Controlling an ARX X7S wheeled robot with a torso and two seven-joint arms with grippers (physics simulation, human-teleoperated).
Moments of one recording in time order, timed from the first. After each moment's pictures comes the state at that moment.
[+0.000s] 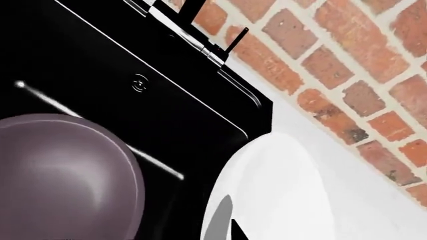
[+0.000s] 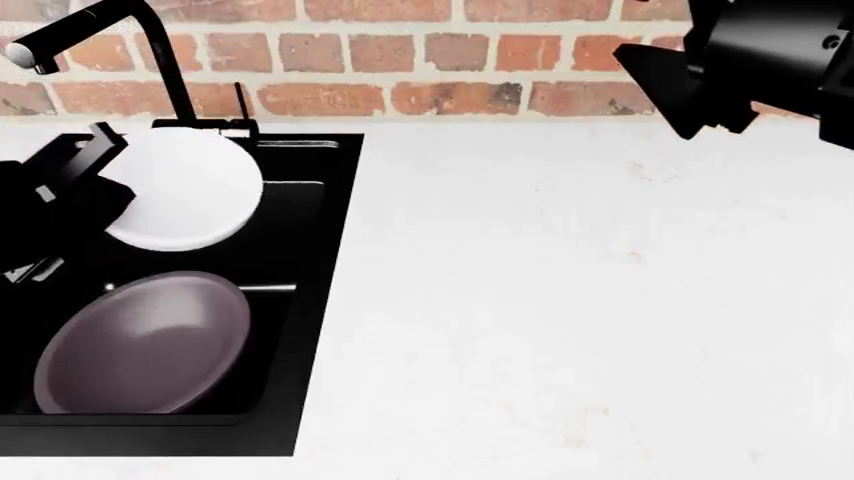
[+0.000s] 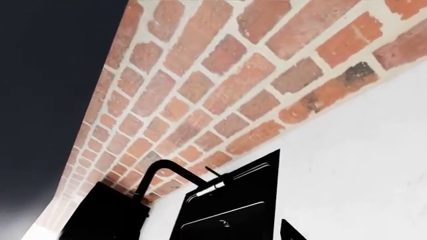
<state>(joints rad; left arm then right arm) -1.07 -1.11 0.50 0.16 -2.37 -0.50 -1.09 1.35 0.62 -0.30 0.10 2.35 0.66 1.00</state>
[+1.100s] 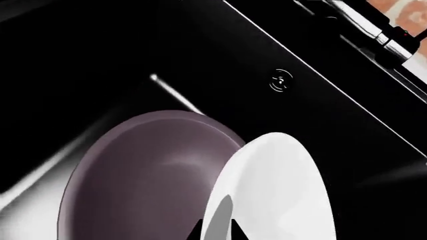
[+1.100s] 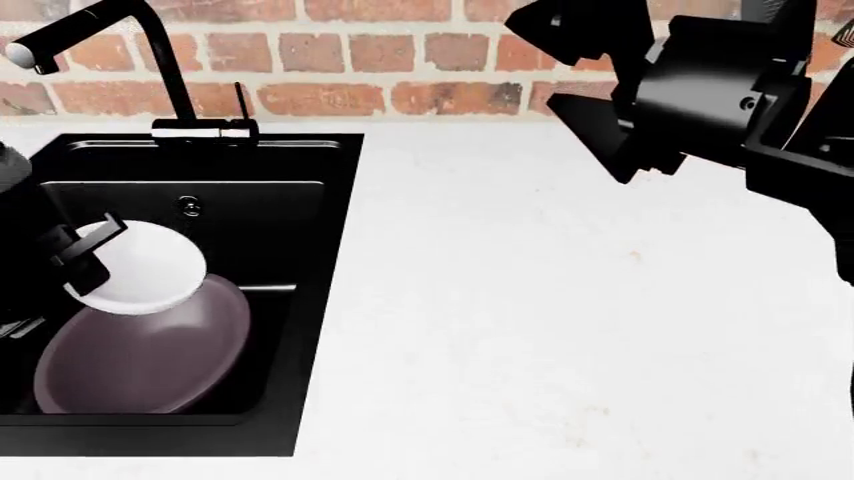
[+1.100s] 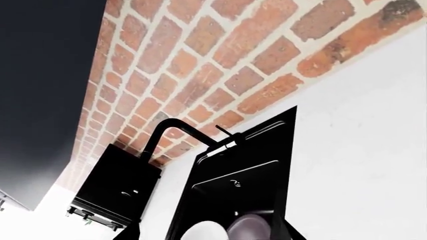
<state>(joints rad) -1.02 -1.07 0.65 -0.16 -2.09 -0.58 -1.03 1.26 0.57 -0.32 0.00 2.41 0.63 1.02</state>
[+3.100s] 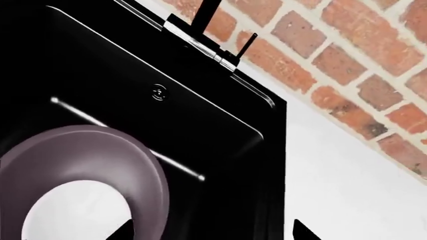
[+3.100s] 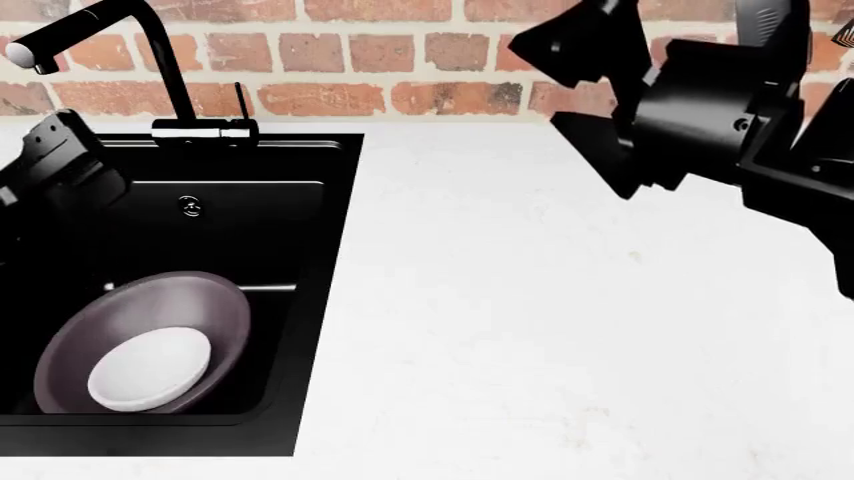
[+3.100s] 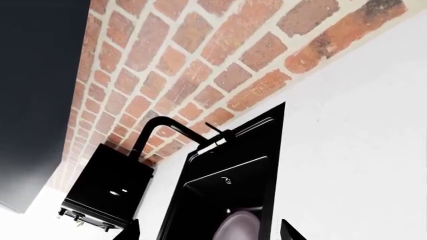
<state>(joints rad) -1.13 -1.18 0.51 0.19 -2.41 -0.58 -1.15 1.22 0.60 -0.34 -0.02 2.41 0.62 1.00</state>
